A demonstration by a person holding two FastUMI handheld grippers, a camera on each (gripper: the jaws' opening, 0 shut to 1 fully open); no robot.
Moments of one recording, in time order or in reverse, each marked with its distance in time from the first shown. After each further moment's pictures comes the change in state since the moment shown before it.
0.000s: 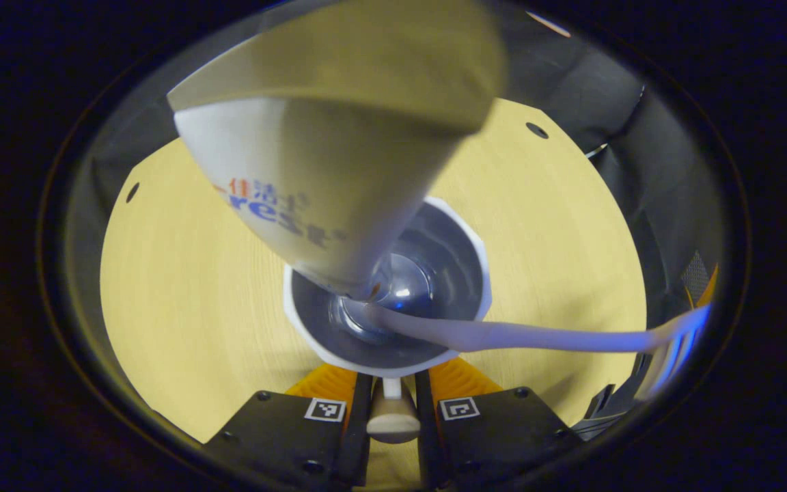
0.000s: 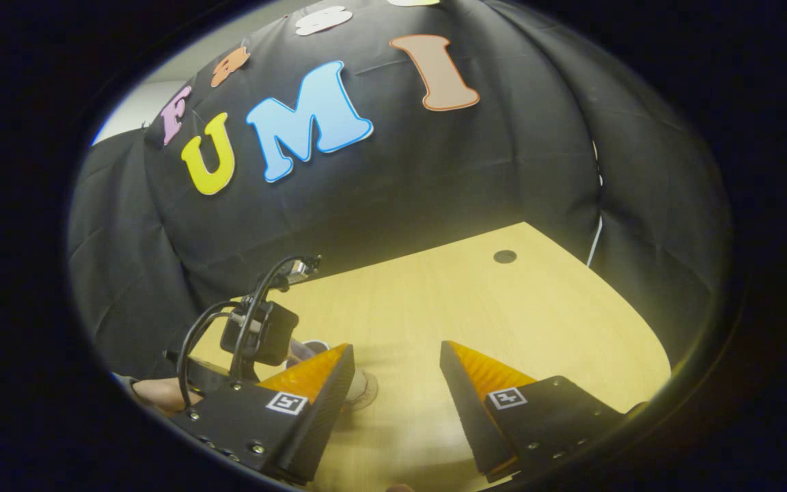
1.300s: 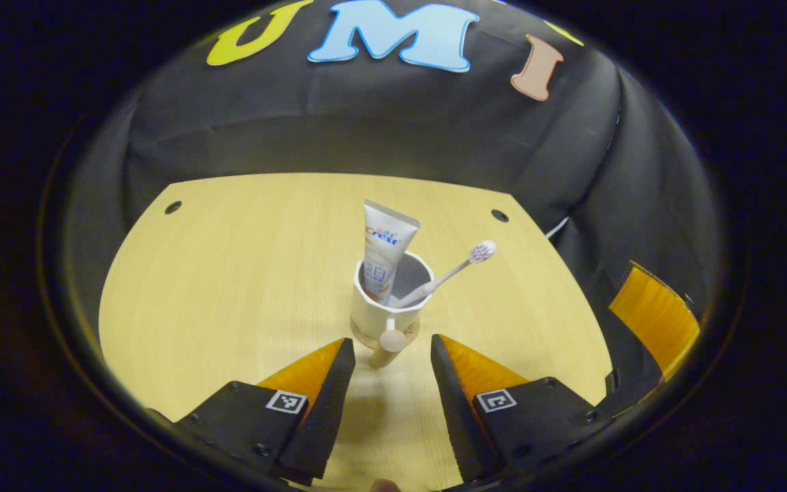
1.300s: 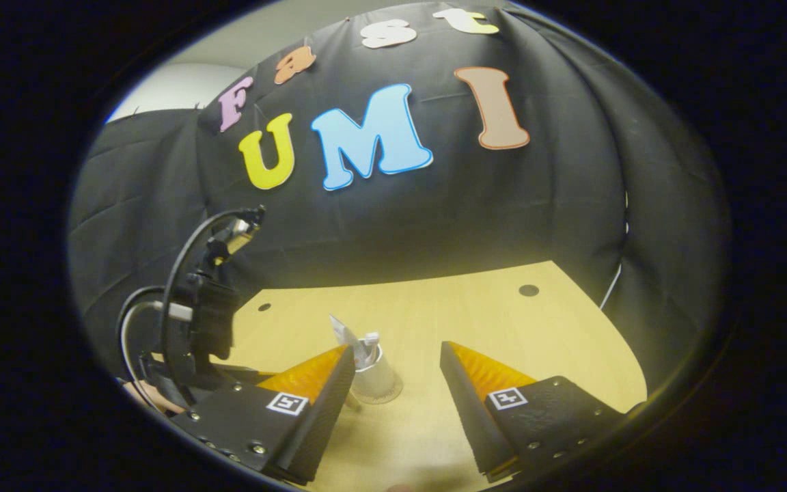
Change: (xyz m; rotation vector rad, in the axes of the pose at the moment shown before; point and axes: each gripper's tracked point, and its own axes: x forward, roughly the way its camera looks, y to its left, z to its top) left arm -0.135 0.001 -0.007 -0.098 -0.478 -0.089; right arm -0.066 0.054 0.013 -0.191 -0.088 0.109
